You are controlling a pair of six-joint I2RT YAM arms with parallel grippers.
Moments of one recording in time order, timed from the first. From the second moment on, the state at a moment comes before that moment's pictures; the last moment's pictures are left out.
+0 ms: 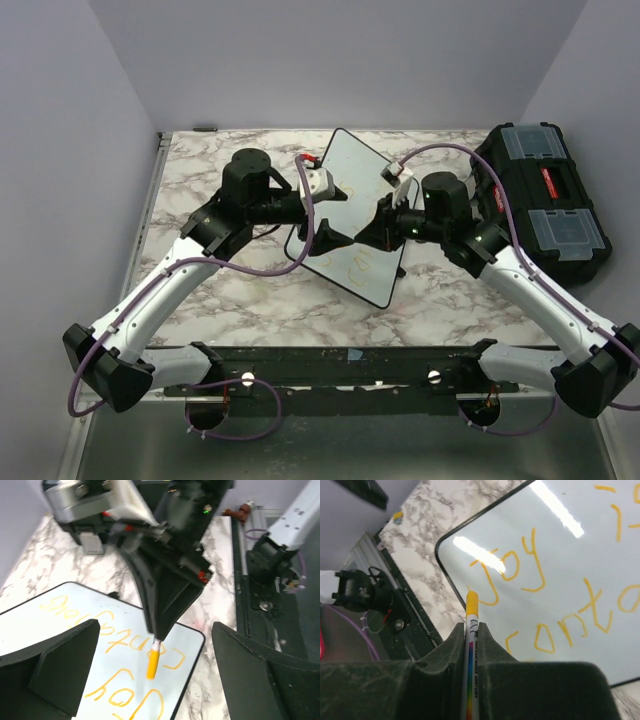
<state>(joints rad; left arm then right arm) -0.64 1.23 1.31 -0.31 0.83 0.26 0.61 1.18 1.10 -0.38 -0.49 0.23</state>
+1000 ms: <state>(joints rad) -0.43 1.19 1.16 -0.23 0.37 -0.21 0.50 0.94 0.49 -0.14 0.68 0.67</state>
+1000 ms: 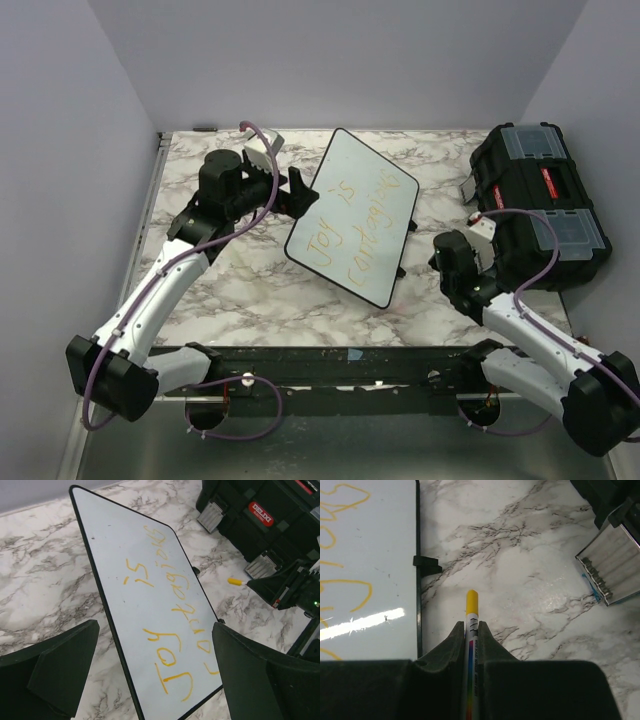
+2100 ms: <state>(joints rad) -0.32 0.88 0.82 -0.11 0.01 -0.16 0.24 0.78 0.41 -0.06 0.38 0.78</state>
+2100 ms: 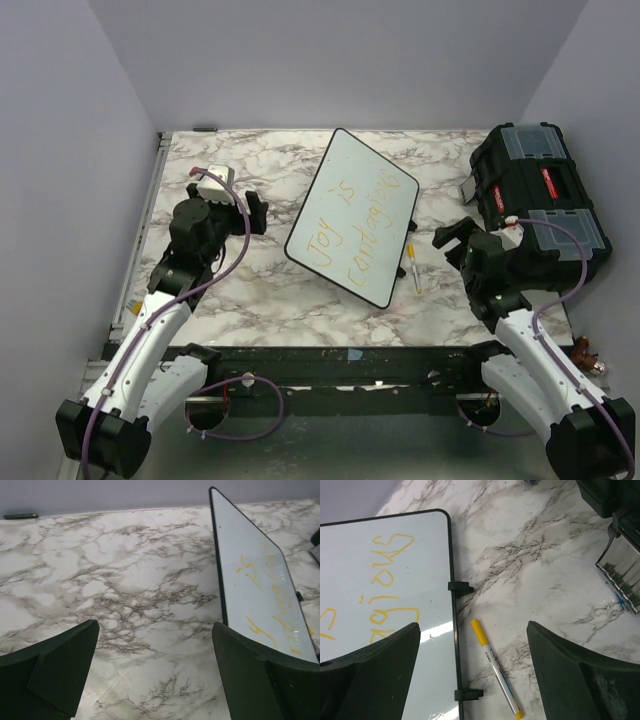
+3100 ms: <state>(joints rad) -0.03 1.23 0.40 0.61 -0.22 -0.06 0.24 0.64 0.56 -0.10 0.30 0.61</state>
